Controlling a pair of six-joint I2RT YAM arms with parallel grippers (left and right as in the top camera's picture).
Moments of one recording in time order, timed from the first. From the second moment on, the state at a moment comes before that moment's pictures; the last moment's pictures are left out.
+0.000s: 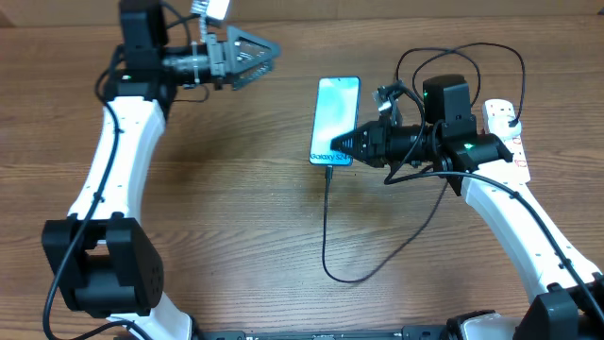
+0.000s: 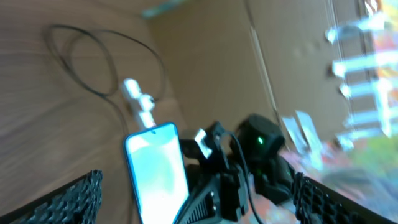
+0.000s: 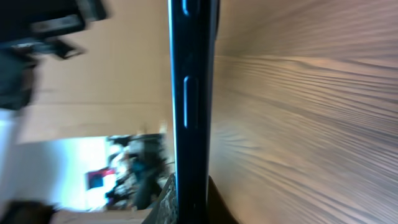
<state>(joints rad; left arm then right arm) 0.01 1.82 1.57 -0.27 1.34 -0.67 0.23 1.49 1.10 -0.44 -0.99 0.63</state>
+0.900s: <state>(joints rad) 0.11 1.82 1.57 -0.87 0.32 -0.45 0.39 1.94 1.10 -0.27 -0.76 0.50</state>
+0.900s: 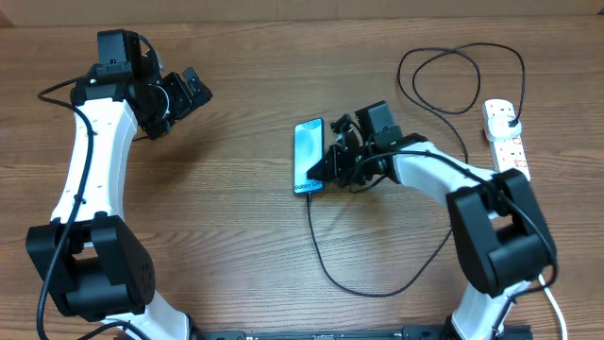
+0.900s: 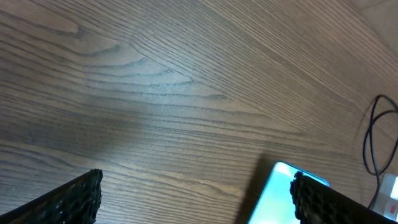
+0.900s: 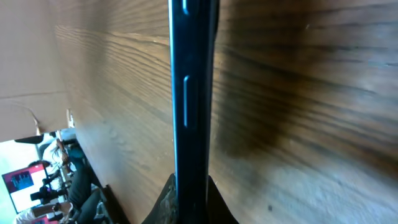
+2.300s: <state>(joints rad) 0.11 1.82 1.57 -0.87 0.32 -0.44 0.44 2.03 1.16 -0.22 -0.66 0.61</state>
